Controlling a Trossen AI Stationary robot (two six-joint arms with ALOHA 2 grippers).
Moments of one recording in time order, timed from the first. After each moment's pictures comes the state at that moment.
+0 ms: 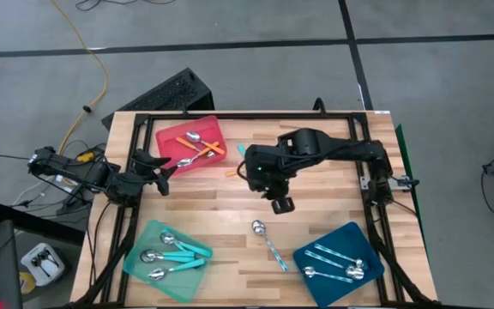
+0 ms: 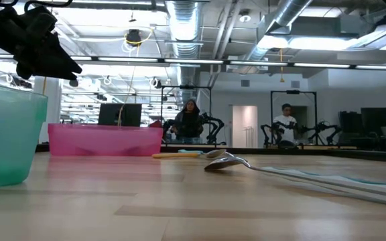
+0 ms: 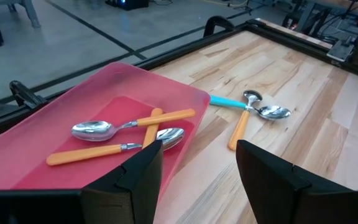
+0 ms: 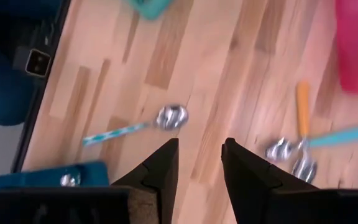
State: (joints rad) left arm -0.29 0.38 0.41 -0.69 -0.88 -0.69; right arm 0.09 1.98 2.33 -1.52 -0.13 -0.14
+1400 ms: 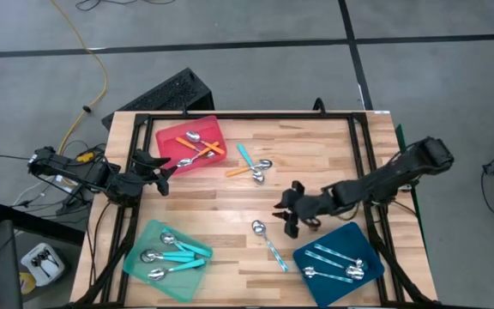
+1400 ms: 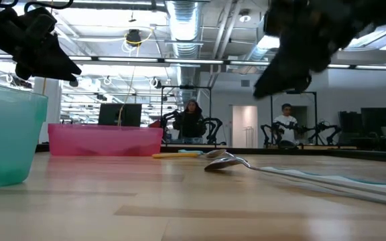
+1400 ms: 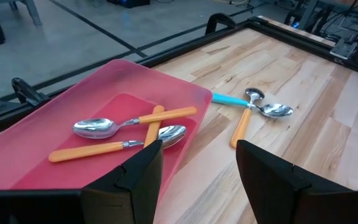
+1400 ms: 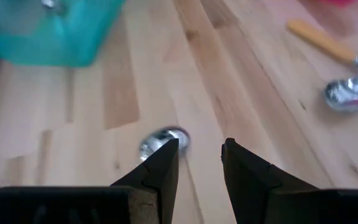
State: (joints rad) left arm -0.29 0.38 0.41 -0.71 -0.88 -0.70; right arm 0.33 1.45 0.75 -0.01 0.33 0.53
